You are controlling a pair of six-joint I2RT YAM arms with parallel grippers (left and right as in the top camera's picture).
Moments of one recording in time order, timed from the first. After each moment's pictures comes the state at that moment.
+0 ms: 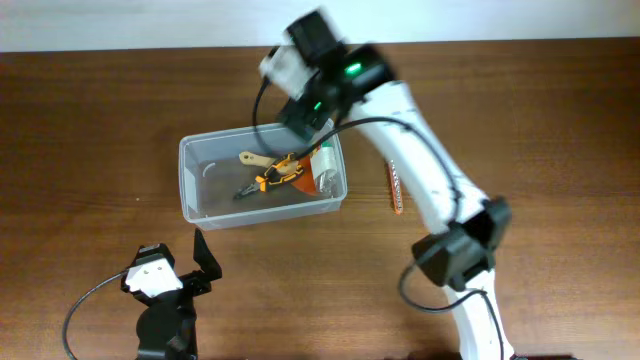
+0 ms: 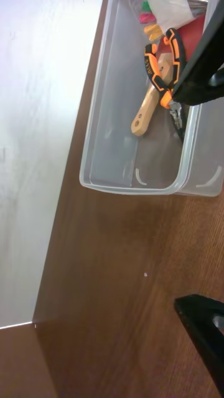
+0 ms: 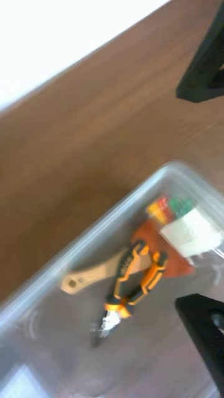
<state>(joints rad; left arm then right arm) -0.12 0.02 0.10 -0.29 -0.33 -0.22 0.53 2.27 2.55 -1.28 -0.04 -0.39</state>
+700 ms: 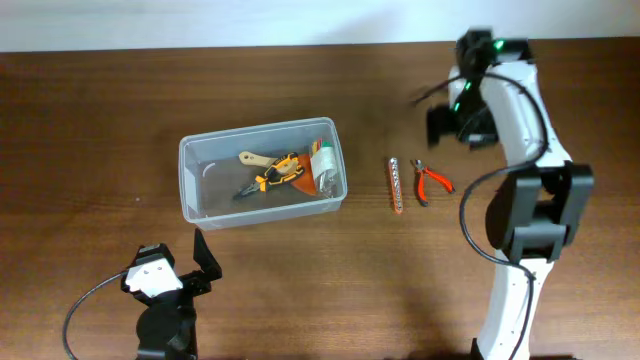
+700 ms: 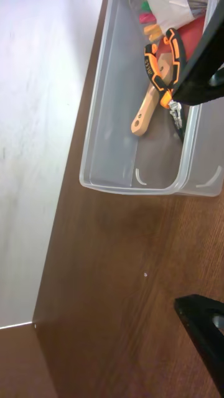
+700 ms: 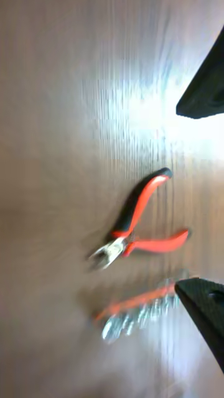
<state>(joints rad) -0.12 0.02 0.10 -0.29 -0.33 -0.22 0.00 2.28 2.05 -1.42 -0.03 0.03</state>
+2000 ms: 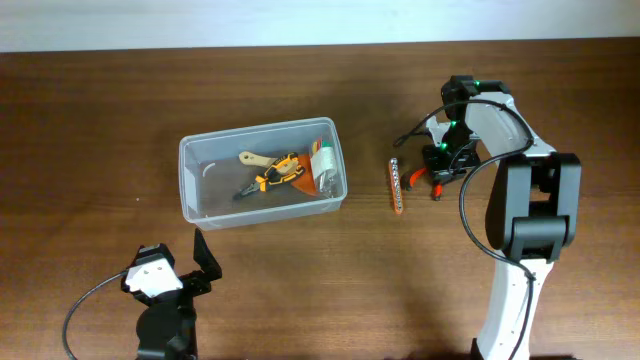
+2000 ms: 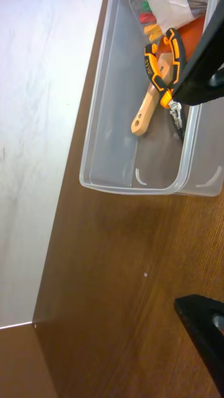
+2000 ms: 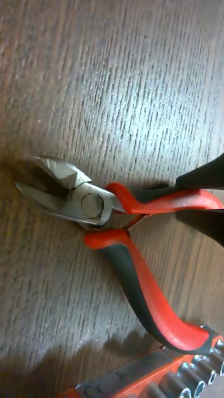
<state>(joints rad) -0.12 0.02 0.10 -0.29 -0.33 -0.22 0.01 2.28 1.77 -1.23 -0.08 -0.14</state>
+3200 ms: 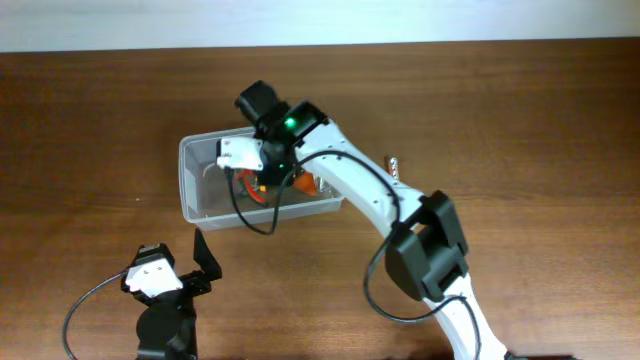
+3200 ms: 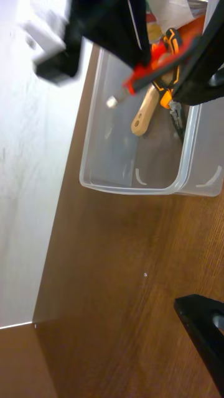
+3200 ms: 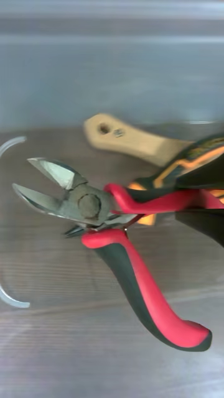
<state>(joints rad) -0.12 0.02 0.10 -0.29 -0.33 -0.22 0.74 2.35 2.17 -1.01 -0.17 -0.90</state>
